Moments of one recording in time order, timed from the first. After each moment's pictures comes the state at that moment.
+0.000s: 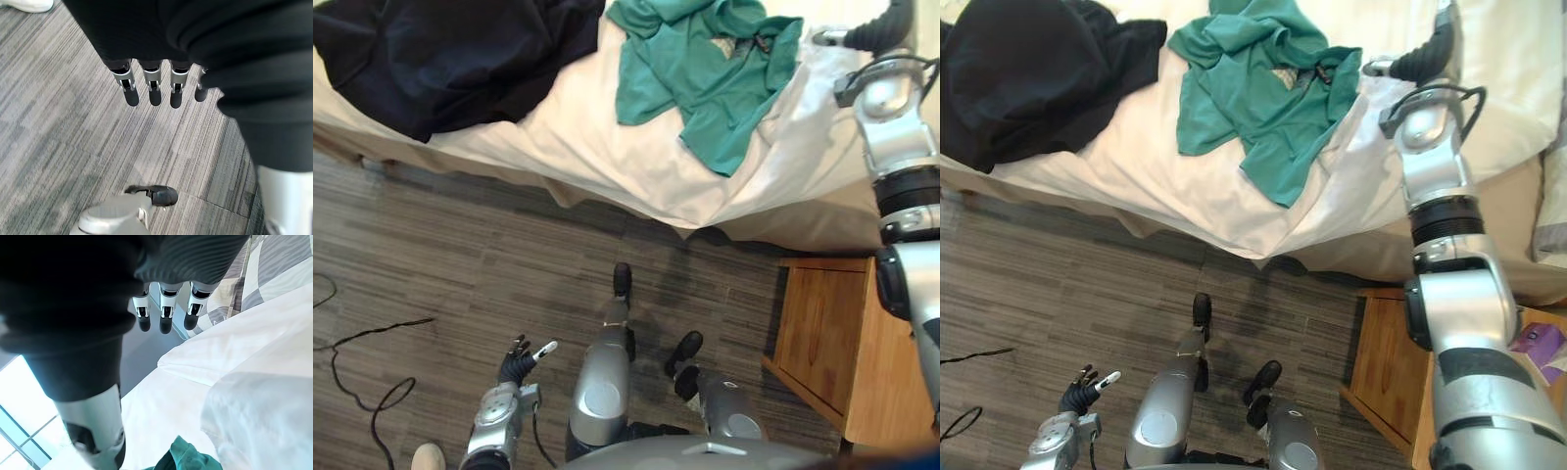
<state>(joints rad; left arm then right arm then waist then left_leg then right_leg) 0.05 0.24 0.14 0.85 -0.26 -0.16 -0.04 -1.26 -0.65 0.16 0.85 -0.16 0.05 -0.32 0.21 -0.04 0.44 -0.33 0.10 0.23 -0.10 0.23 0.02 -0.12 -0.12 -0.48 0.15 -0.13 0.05</state>
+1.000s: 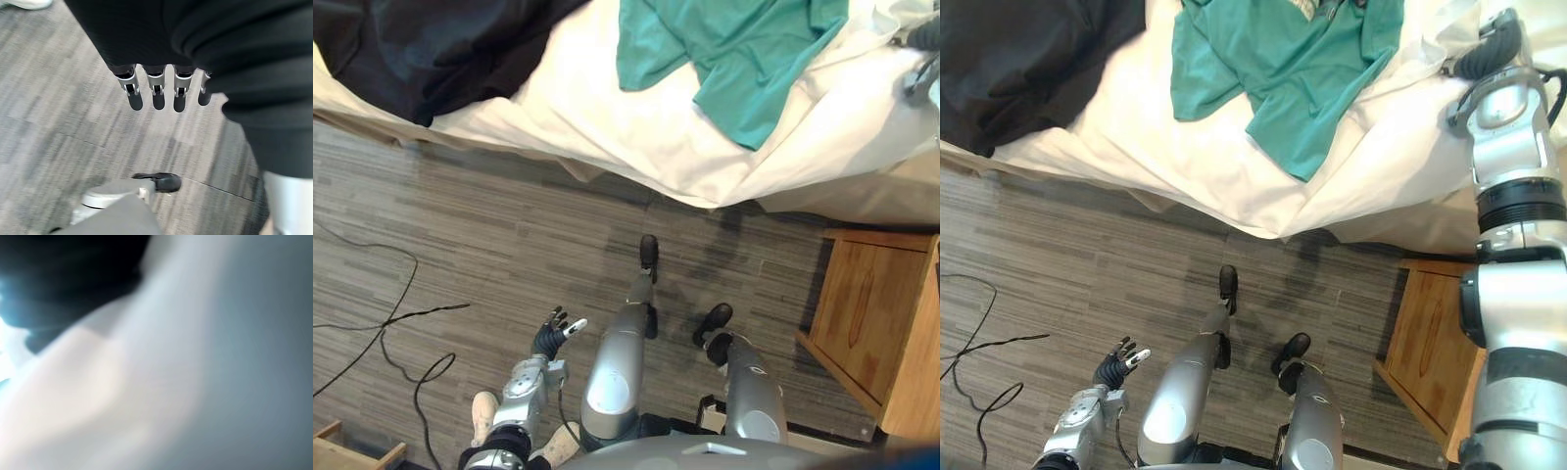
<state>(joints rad) 0.00 0.22 0.00 0.78 -0.34 -0.16 -0.07 -1.16 -0.83 0.14 0.80 -0.08 0.14 -0.09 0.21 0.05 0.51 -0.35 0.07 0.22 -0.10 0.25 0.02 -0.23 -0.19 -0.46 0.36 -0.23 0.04</state>
